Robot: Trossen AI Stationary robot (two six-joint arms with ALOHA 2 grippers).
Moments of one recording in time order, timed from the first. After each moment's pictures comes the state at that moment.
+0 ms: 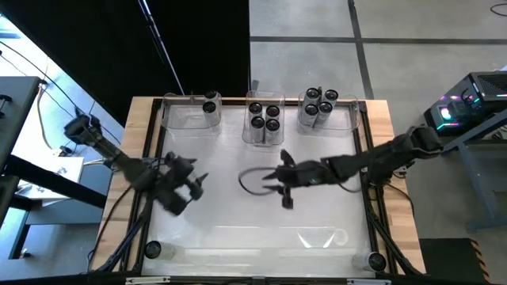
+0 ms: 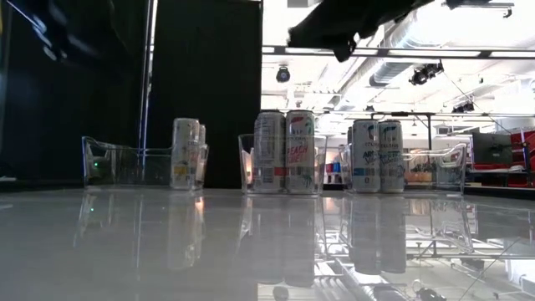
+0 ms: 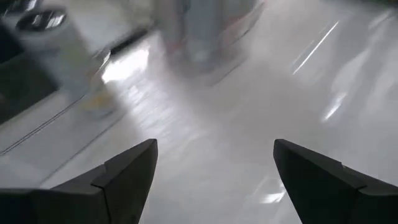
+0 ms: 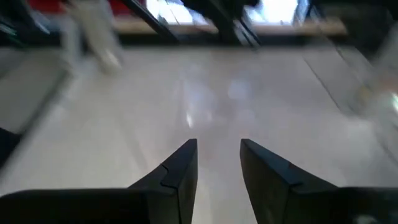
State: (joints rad) left arm -0.63 1.17 0.82 -0.95 -0.97 -1.17; right arm 0.22 1.45 0.90 0.11 0.20 0.09
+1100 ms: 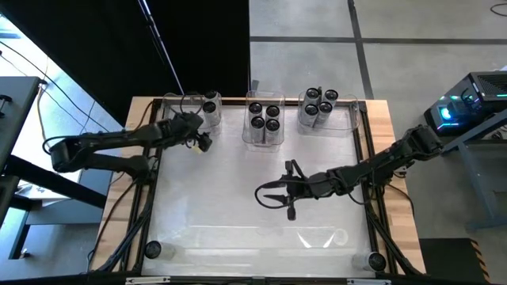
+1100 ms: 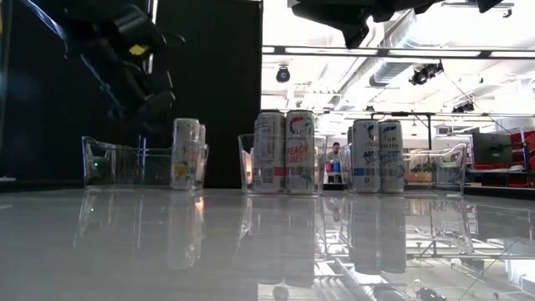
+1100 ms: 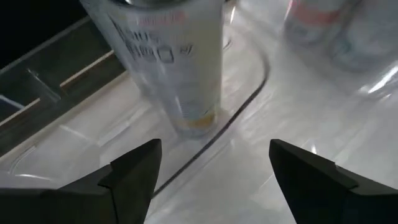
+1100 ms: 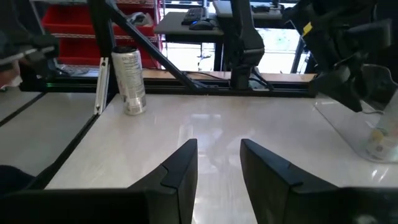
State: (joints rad) left arm 0.45 1.07 0.56 -0.32 -0.37 -0.22; right arm 0.36 1.45 0.77 0.47 0.33 0.06
